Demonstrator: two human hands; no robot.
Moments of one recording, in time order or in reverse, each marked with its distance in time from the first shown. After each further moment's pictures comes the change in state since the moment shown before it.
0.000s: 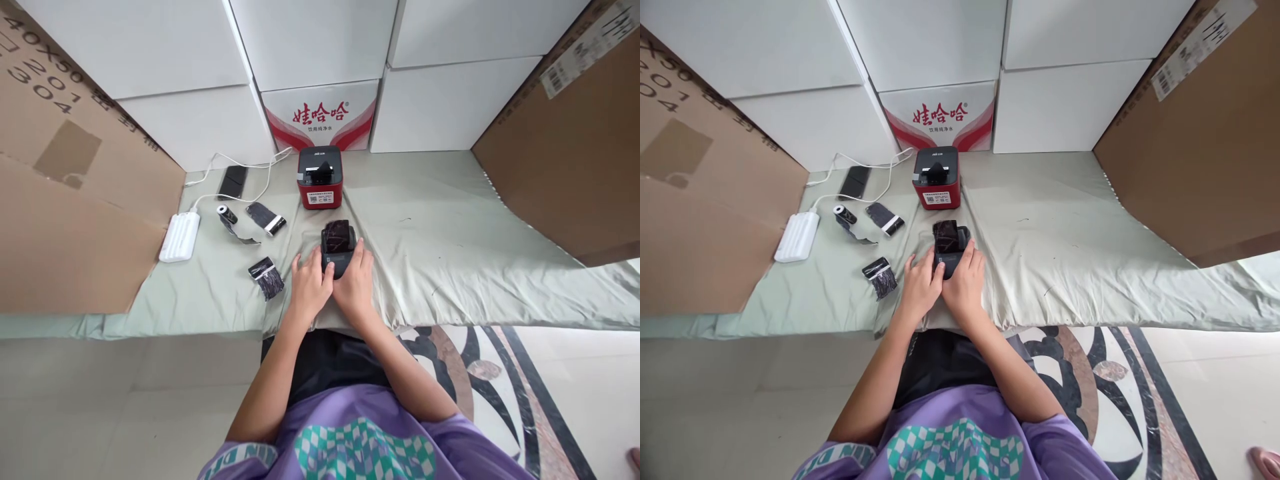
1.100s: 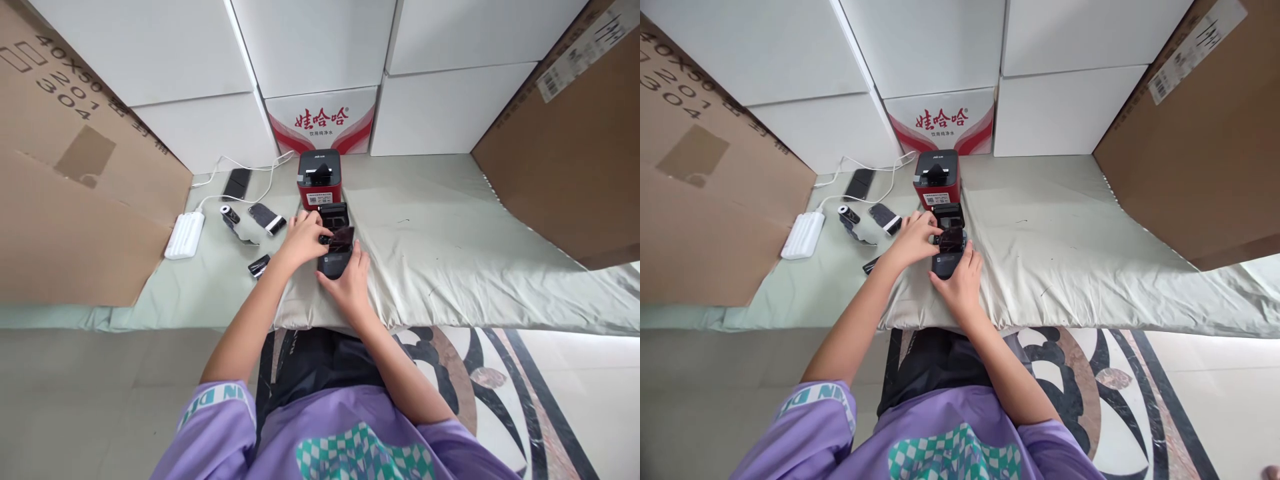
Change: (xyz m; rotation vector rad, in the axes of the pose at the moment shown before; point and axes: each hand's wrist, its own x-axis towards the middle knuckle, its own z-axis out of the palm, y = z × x) left_hand 0.098 -0.003 -0.048 0.196 -0.224 0.221; right_hand -0.003 0.007 0.001 0.160 -0.078 0.079
